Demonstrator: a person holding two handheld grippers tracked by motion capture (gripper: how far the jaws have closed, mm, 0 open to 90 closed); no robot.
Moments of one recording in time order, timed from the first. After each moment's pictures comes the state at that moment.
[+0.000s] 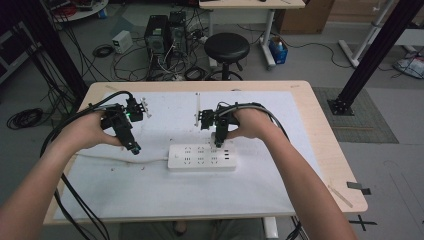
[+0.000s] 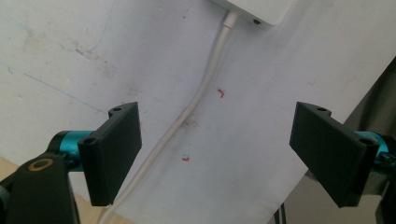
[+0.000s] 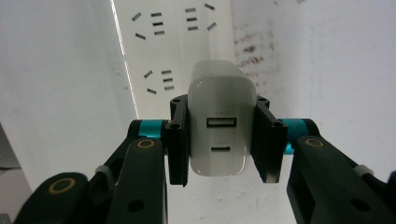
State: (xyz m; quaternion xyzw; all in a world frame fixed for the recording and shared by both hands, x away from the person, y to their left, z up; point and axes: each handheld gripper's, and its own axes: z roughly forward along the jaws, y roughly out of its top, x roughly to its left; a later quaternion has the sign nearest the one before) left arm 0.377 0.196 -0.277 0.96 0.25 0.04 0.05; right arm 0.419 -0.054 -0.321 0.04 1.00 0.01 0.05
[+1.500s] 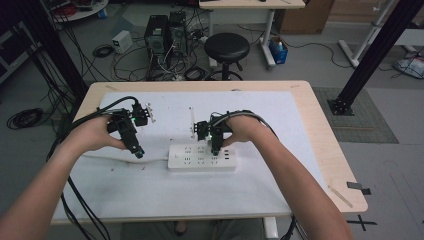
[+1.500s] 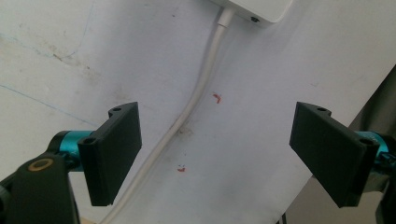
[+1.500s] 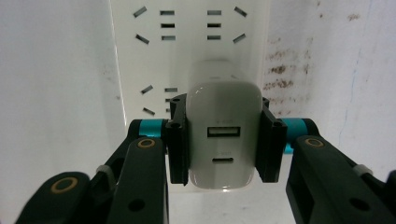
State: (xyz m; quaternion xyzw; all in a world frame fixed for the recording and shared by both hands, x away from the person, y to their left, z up) left arm 0.384 0.191 -0.296 0.97 0.24 0.02 0.04; right arm 0.420 -0.043 -0.361 -0.01 1.00 0.00 0.04
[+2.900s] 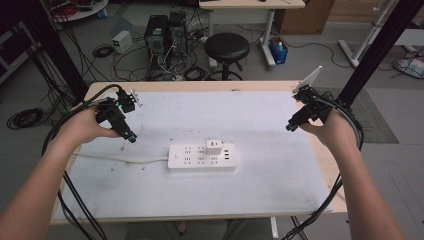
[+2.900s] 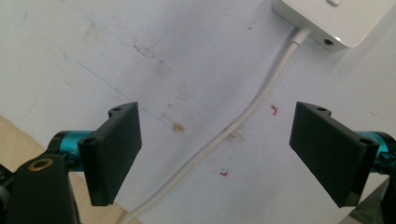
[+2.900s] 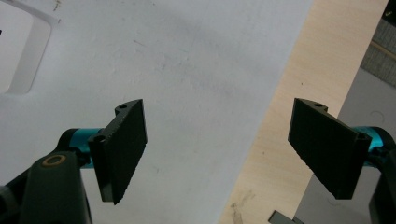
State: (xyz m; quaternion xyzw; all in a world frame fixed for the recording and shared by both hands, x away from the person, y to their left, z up) left arm 0.406 0.225 -0.282 0.94 0.31 0.09 0.08; right arm 0.407 -0.282 -0.265 0.53 0.84 0.06 0.12
